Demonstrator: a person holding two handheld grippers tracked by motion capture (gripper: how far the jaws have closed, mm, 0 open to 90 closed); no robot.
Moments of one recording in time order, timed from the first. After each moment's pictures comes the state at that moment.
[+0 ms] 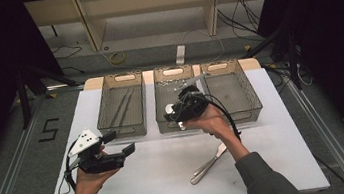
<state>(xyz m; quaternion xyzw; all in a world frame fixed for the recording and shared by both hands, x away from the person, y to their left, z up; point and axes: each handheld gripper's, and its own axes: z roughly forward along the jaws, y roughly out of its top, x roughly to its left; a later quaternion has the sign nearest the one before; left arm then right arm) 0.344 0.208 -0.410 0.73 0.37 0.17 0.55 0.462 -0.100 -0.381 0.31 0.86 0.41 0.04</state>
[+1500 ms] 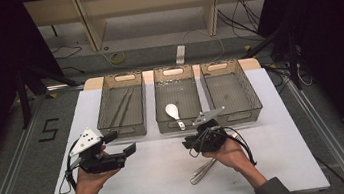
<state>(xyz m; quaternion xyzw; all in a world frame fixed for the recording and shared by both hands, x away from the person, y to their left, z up) 0.345 0.206 -0.410 0.73 0.37 0.17 0.55 0.389 -0.137 -0.427 0.30 0.87 0.39 0.05</state>
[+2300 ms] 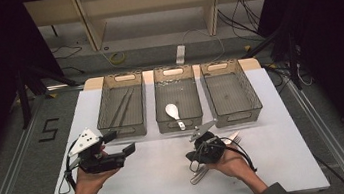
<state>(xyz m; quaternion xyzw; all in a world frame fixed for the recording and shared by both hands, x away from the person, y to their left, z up) 0.345 0.207 -0.409 0.72 0.37 0.17 0.56 0.373 -0.130 -0.452 0.27 0.91 0.32 0.02</state>
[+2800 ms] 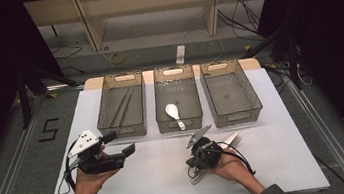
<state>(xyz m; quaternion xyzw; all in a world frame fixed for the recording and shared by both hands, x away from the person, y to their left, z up) 0.343 0.208 -0.409 0.73 0.37 0.17 0.55 0.369 -0.123 -0.466 0.26 0.92 0.28 0.01</state>
